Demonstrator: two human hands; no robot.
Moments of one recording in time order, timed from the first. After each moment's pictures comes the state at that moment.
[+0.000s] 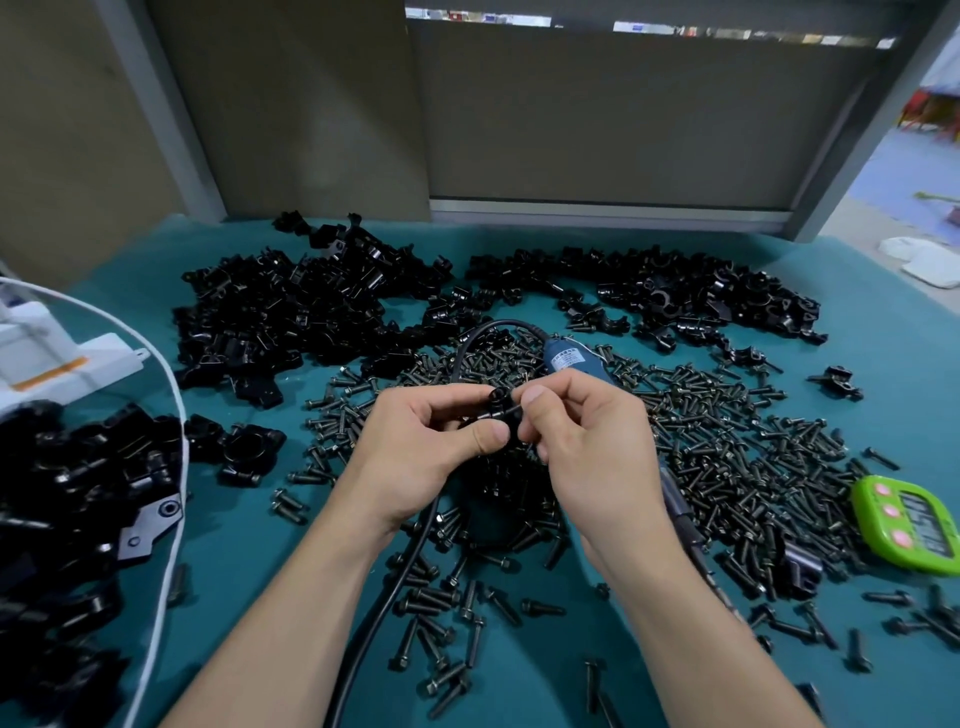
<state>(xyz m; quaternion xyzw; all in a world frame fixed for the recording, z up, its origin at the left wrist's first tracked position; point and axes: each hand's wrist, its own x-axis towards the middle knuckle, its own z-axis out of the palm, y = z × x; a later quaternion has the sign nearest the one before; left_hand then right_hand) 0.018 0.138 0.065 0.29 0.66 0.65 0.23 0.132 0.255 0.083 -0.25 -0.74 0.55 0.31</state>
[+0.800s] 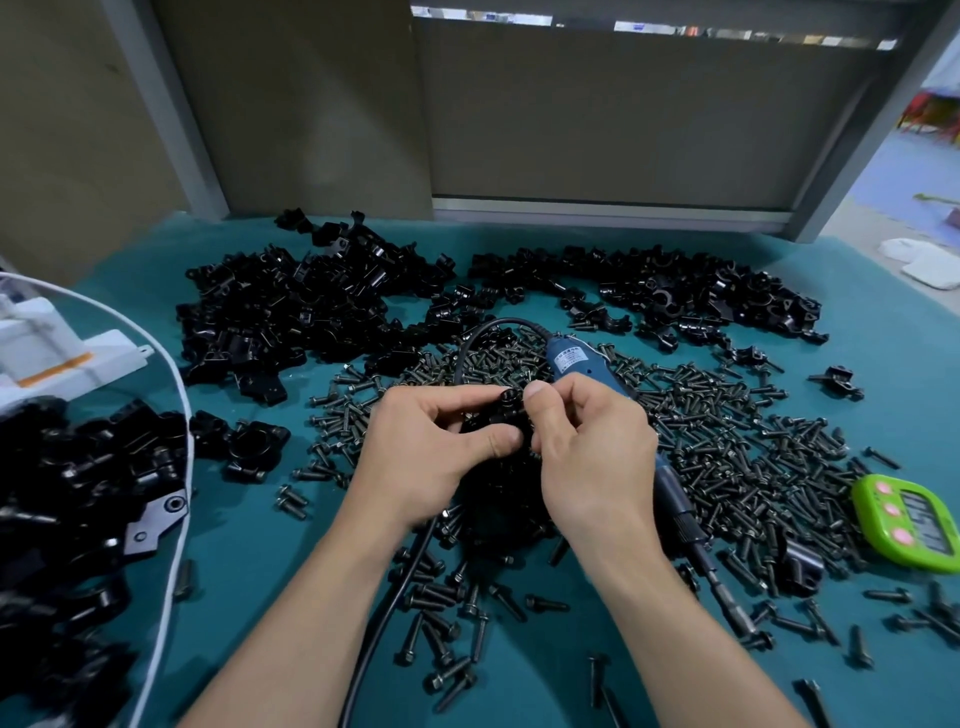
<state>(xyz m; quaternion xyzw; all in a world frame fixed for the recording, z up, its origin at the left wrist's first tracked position) 0.022 0.139 0.065 0.30 0.72 0.62 0.14 0.131 0.246 0.084 -0.31 -0.78 0.43 0.34</state>
